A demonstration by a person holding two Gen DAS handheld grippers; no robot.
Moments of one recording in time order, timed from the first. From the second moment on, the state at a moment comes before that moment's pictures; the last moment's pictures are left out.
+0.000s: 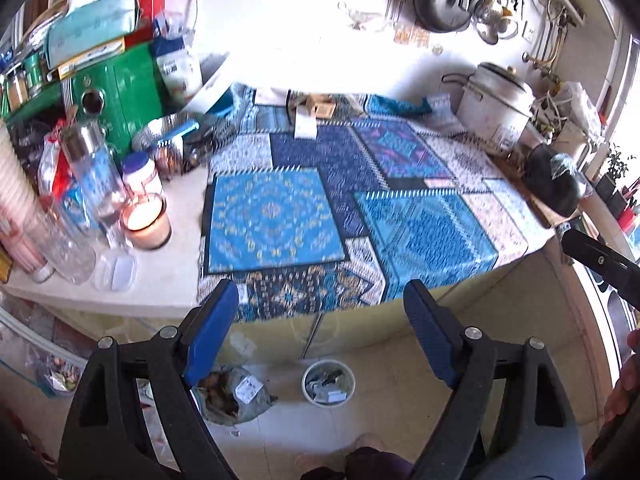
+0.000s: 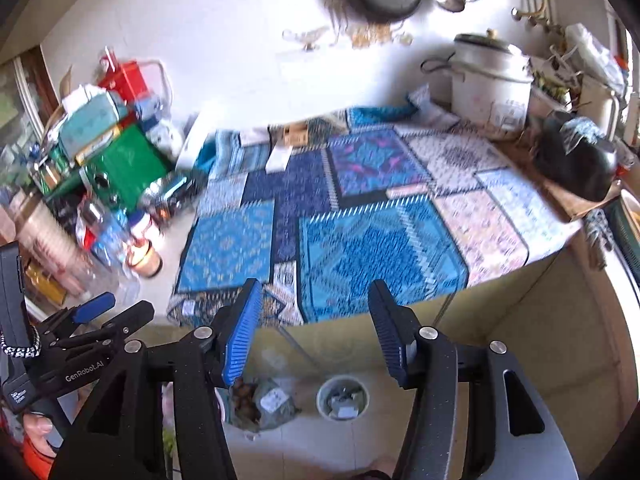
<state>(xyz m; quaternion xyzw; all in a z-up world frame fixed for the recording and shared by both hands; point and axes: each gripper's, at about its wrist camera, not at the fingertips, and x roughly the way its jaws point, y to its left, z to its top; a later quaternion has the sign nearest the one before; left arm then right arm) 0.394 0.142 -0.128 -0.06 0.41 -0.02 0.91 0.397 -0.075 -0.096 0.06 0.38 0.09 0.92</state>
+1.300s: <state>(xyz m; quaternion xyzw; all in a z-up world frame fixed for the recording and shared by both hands) 0.728 0.113 -0.161 -0.08 0.45 0.09 0.88 0.692 -0.137 -0.117 0.04 0.42 0.18 0.89</state>
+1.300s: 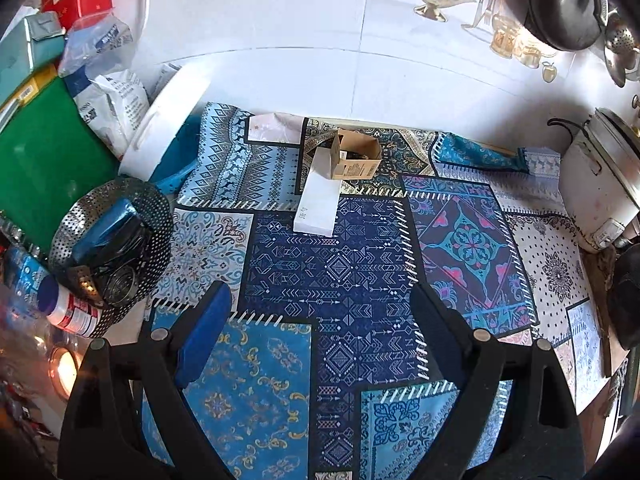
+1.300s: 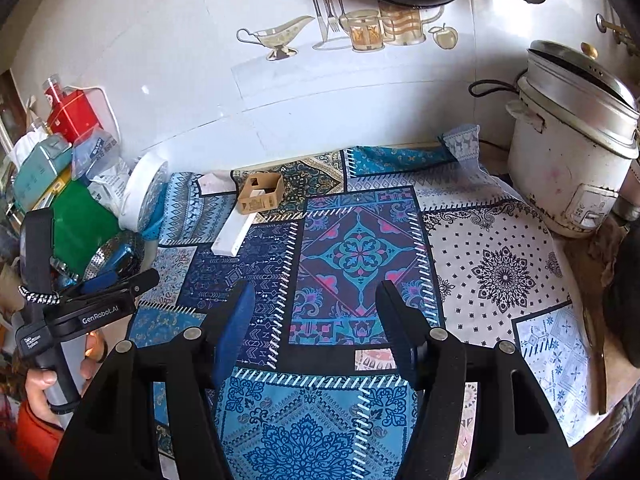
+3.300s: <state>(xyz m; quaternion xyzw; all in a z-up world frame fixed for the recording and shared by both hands) 0.796 0.197 -0.287 -0.07 0.52 0.10 0.85 0.874 0.055 -0.255 0.01 0.53 0.19 0.83</state>
